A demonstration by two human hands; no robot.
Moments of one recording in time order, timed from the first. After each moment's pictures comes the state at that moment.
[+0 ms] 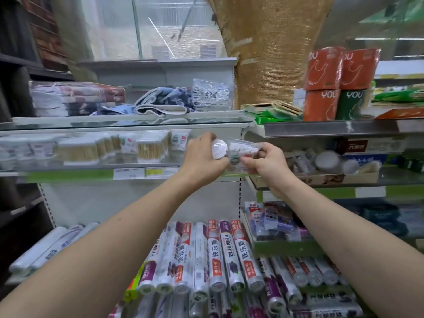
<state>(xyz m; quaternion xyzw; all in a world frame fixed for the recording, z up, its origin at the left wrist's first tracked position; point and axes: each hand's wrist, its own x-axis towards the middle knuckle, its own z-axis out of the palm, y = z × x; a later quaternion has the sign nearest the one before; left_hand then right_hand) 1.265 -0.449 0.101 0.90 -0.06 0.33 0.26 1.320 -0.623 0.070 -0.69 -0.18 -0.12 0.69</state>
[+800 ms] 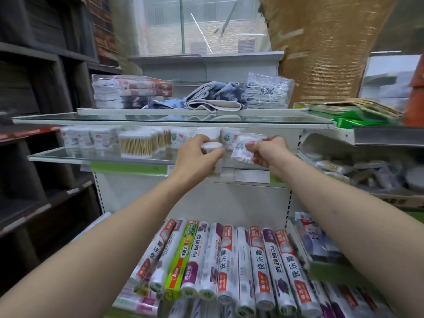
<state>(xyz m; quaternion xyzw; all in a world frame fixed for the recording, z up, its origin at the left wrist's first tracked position) 1.256 -0.301 0.095 0.85 0.05 0.33 0.40 1.384 -0.465 0.105 -0.67 -0.07 -0.01 0.73</state>
